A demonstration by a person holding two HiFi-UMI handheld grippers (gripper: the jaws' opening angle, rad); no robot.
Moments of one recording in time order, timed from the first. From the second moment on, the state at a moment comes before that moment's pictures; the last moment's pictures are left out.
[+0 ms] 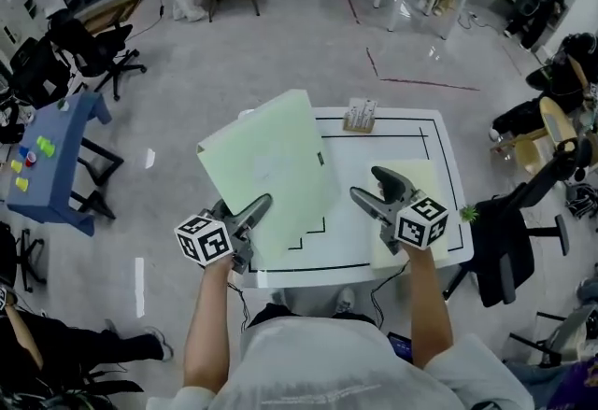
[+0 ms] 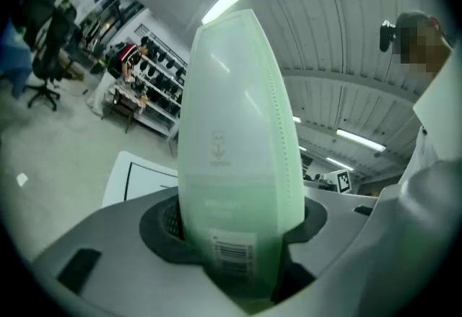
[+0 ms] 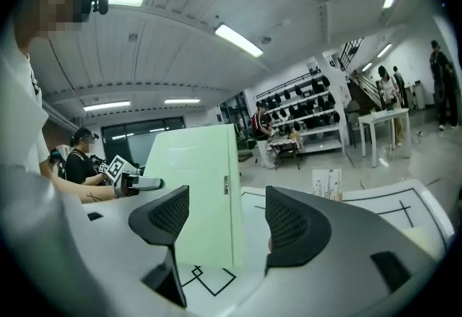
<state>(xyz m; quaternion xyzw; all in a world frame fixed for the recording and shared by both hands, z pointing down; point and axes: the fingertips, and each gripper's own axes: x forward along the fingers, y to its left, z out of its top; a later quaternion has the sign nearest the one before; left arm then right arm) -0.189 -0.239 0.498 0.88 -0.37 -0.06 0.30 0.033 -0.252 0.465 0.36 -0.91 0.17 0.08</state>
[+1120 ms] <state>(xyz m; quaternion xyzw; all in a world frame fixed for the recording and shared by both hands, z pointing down) -0.111 -0.222 0.531 0.74 -0.67 0.02 0.07 0.148 -0.218 0.481 0.31 -0.93 0.14 0.13</state>
